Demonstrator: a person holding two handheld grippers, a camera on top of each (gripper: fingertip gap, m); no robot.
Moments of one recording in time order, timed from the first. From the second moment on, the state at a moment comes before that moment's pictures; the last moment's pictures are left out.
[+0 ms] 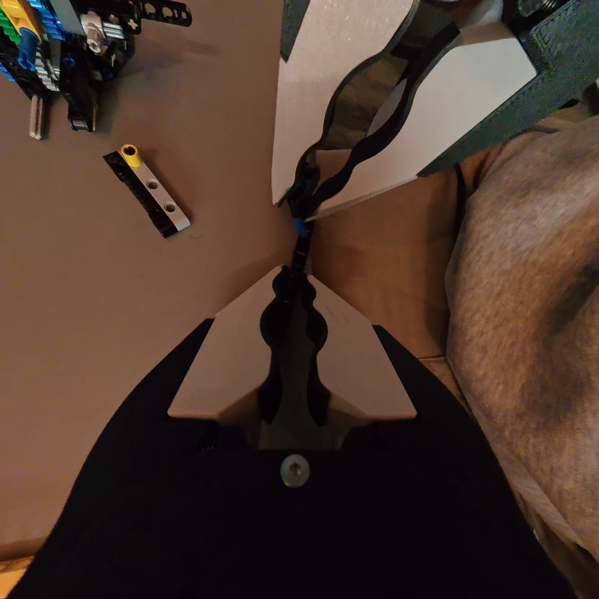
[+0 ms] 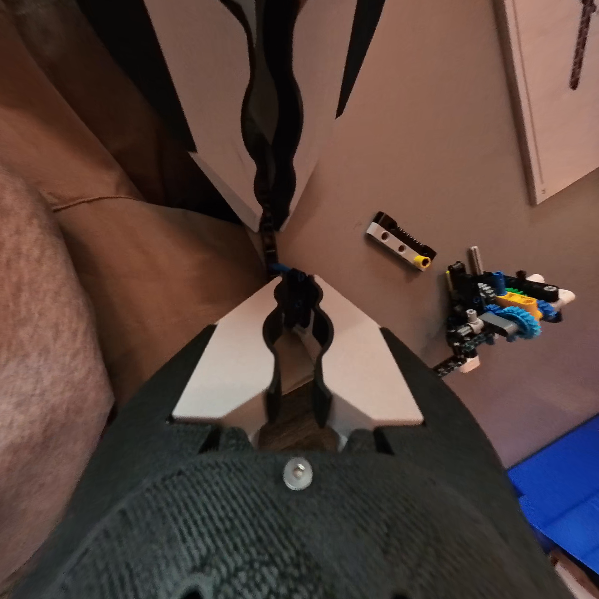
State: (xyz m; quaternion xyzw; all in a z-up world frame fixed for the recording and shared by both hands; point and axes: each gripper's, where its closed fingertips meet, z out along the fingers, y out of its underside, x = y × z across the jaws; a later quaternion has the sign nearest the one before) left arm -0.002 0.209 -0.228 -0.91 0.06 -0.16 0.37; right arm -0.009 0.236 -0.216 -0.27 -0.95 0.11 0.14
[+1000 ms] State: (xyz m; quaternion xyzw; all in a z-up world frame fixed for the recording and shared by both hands) left arm 0.013 0.218 -0.148 -0.78 0.02 -0.31 0.54; right arm -0.008 0.211 -0.148 -0.31 -0.88 0.37 0.02
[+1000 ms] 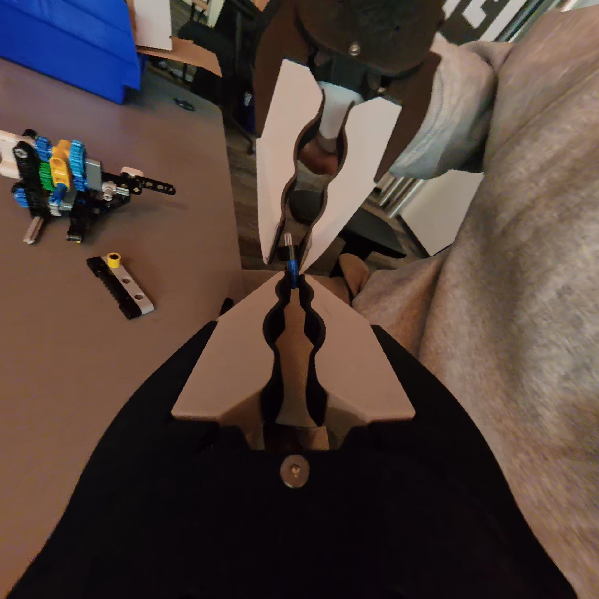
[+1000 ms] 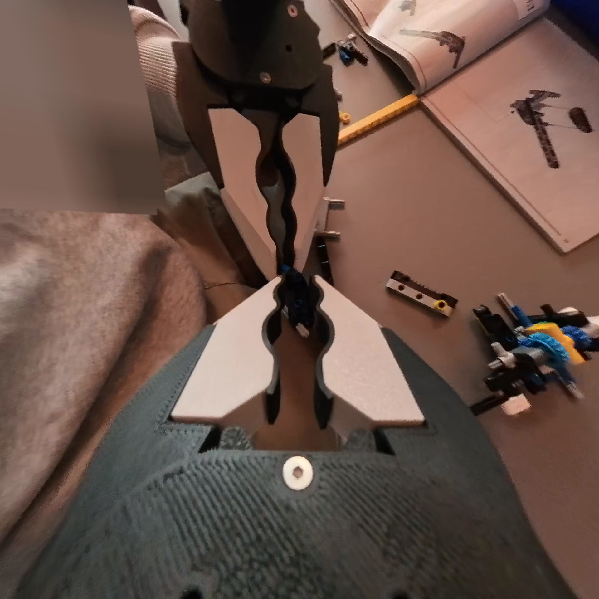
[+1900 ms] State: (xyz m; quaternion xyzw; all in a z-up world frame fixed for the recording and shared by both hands) left arm 0.010 0.212 -0.136 -0.74 0.02 -0.34 0.58; right arm 0.002 0.206 -0.130 -0.21 -0.90 0.37 -0.06
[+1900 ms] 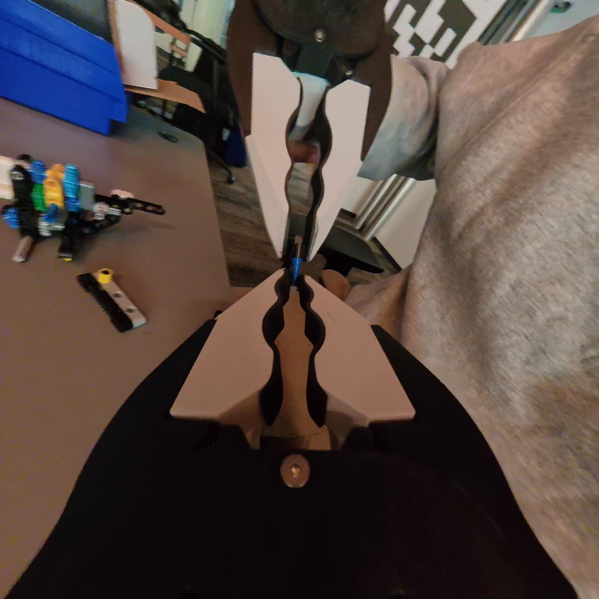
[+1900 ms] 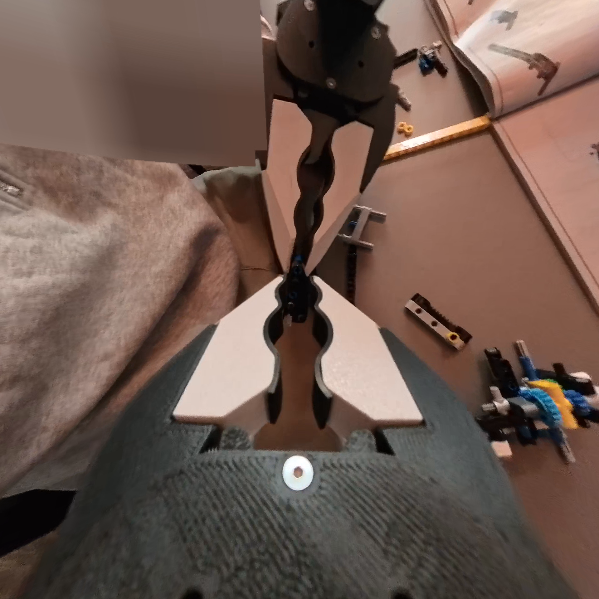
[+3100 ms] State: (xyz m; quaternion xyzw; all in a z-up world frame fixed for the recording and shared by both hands) left arm -0.018 0.203 -0.222 -0.91 0.01 -0.15 0.40; right arm -0.003 0.234 -0.207 -0.16 -0.99 0.01 0.02
